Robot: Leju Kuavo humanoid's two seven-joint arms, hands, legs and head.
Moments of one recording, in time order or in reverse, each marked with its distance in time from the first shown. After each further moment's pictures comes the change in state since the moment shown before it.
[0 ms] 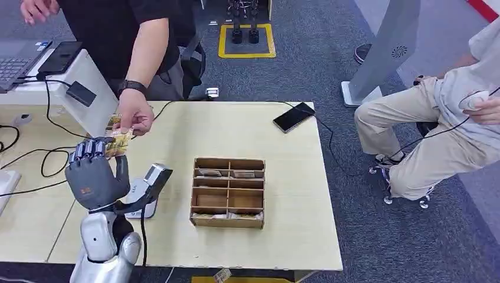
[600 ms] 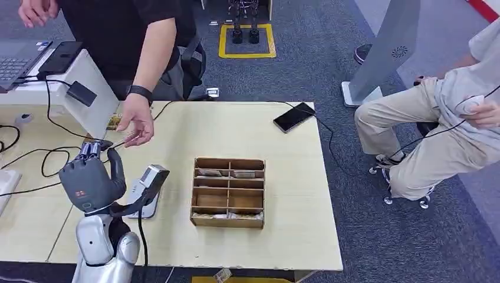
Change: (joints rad) left arm 0.018 -0.082 0.091 -0.043 0.001 0.000 -0.134; right arm -0.001 0.001 0.000 0.014 -0.011 0.000 -0.016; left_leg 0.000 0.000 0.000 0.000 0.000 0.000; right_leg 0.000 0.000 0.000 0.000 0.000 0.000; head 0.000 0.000
